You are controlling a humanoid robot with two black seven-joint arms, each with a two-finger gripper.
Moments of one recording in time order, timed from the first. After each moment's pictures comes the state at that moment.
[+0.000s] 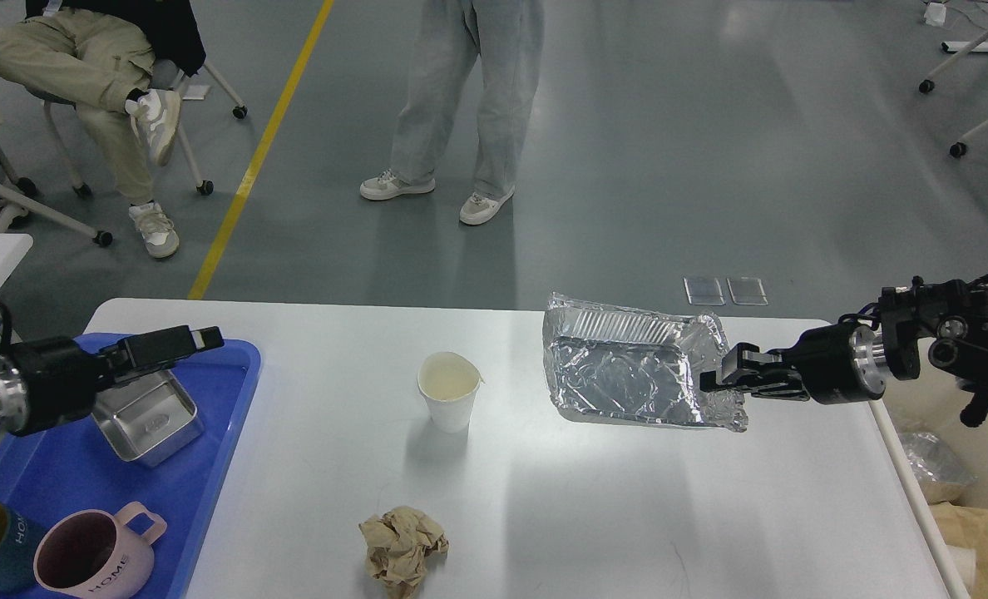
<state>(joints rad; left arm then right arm) -0.67 1.04 -0.35 -1.43 1.03 -0.25 -0.20 1.09 -0.76 -0.12 1.15 -0.85 0.57 0.32</state>
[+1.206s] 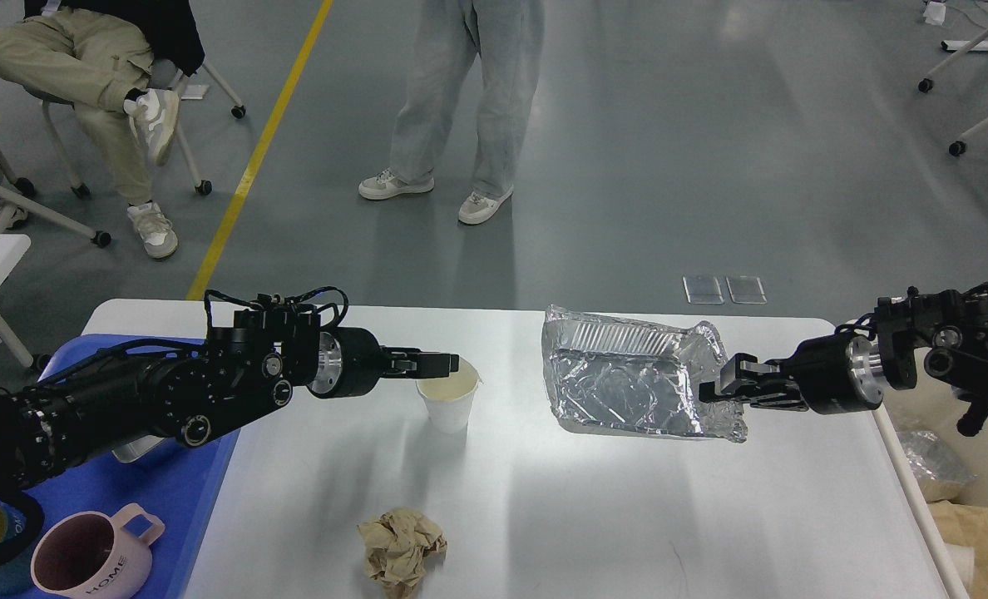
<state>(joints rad) -1.04 0.22 0.09 -0.80 1.14 -0.25 -0.20 1.06 -0.76 -0.12 1.15 -0.85 0.57 0.31</state>
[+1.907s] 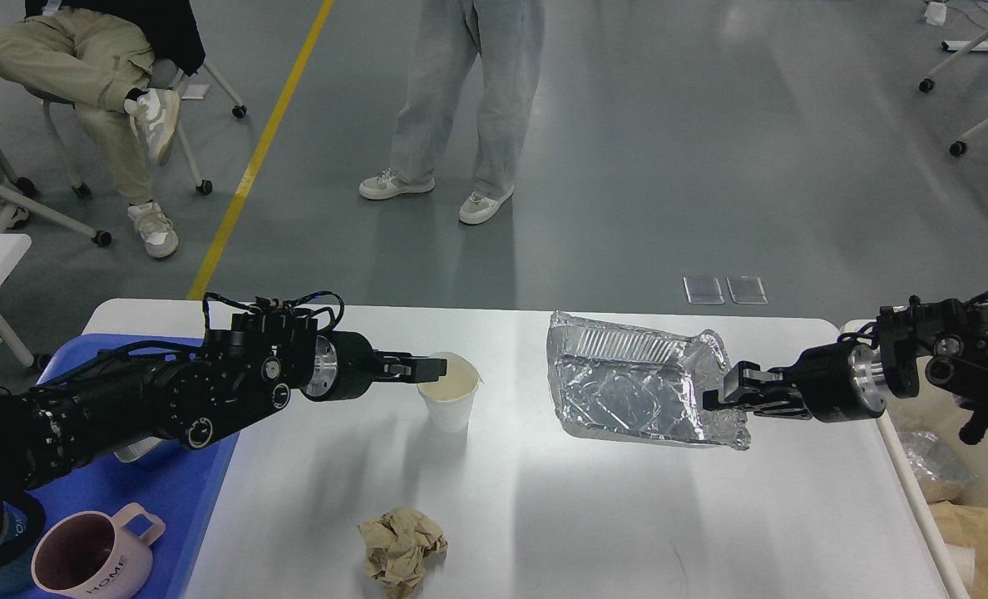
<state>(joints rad) -1.04 0.21 0.12 -0.77 1.14 -0.24 -0.20 1.04 -0.76 -0.12 1.14 -0.86 0.57 0.31</state>
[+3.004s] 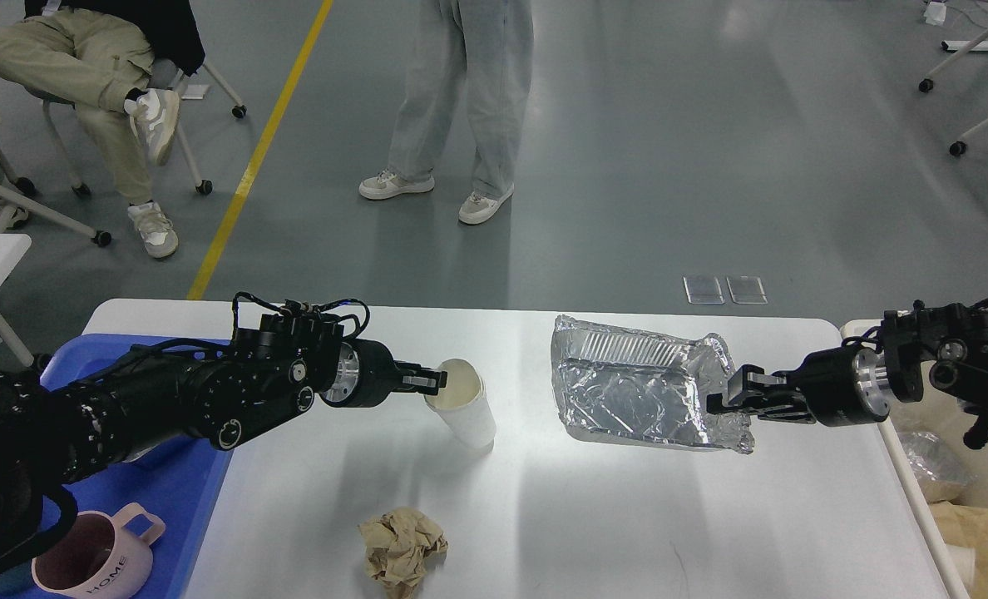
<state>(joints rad) -1.06 0.13 0.19 -0.70 1.14 -0.29 -0.21 1.03 -0.76 -0.12 1.14 -0.86 0.57 0.31</state>
